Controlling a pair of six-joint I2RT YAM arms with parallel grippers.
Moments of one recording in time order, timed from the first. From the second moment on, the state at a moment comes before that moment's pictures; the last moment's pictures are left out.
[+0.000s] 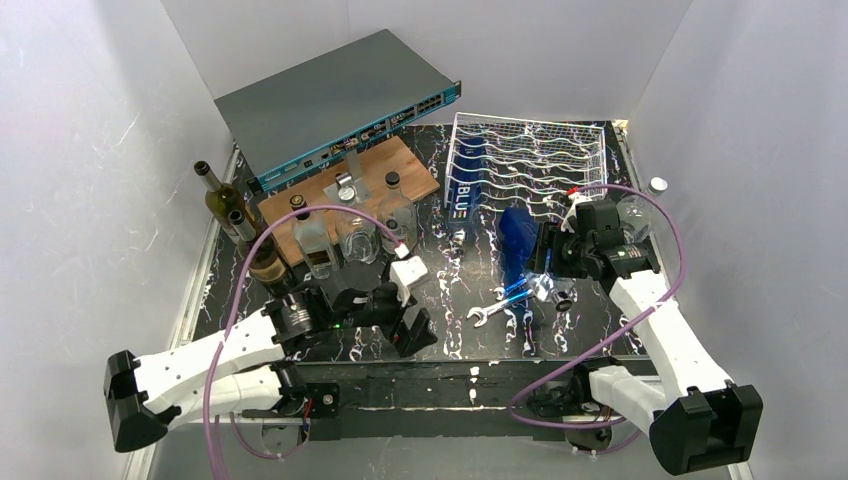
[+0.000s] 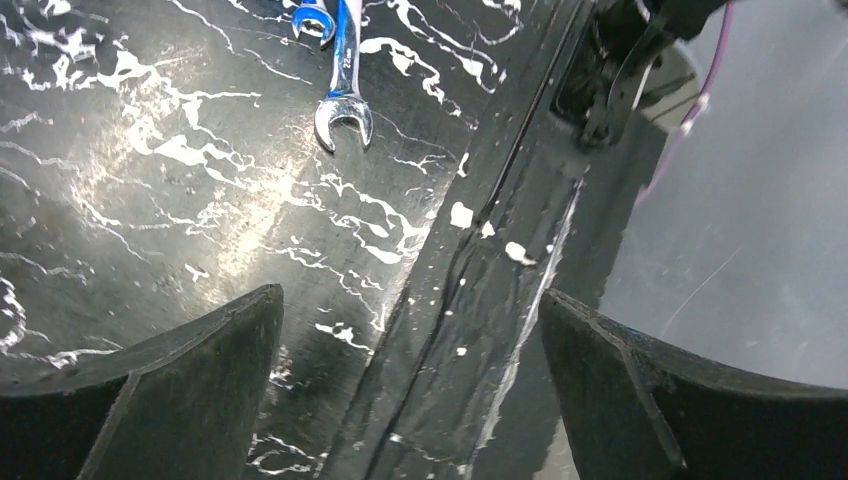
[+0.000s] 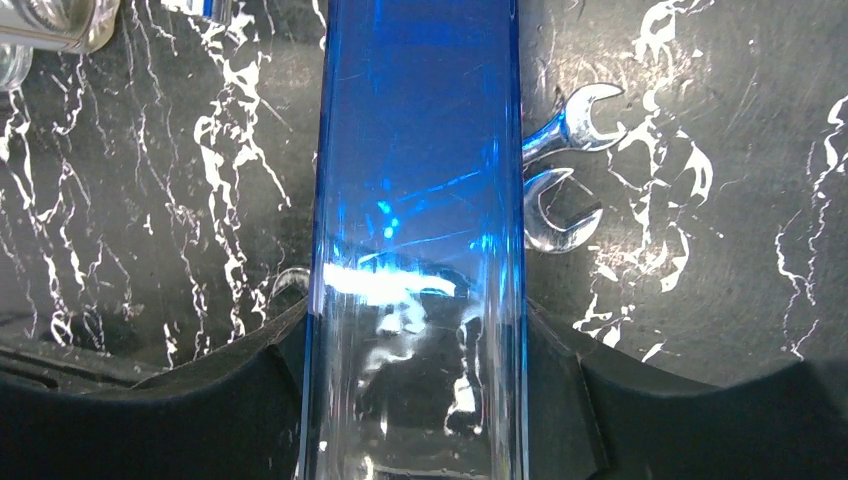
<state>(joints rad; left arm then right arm) -1.05 0.88 0.74 -0.37 0.18 -0.22 0.22 1.01 0.85 -0.72 -0.16 0.29</state>
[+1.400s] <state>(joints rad) -1.00 1.63 1.02 0.08 0.38 0.76 0.22 0.91 0.81 -0.89 -0.39 0.44</state>
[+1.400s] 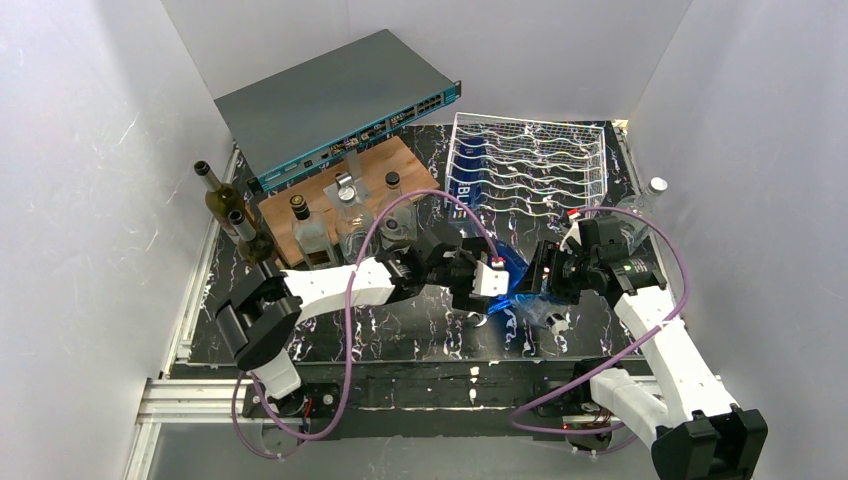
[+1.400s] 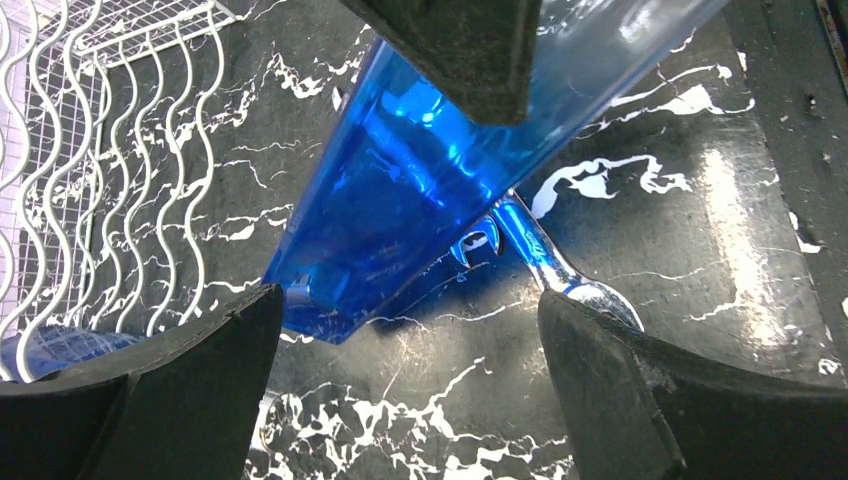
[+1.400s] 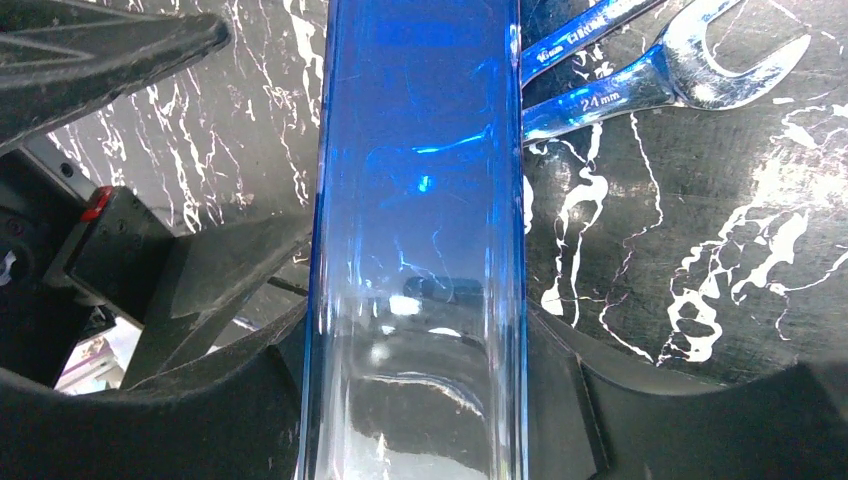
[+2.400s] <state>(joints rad) -0.98 1.87 1.21 0.10 0.51 0.78 0.22 0.91 0.81 -0.89 -0.44 0.45</state>
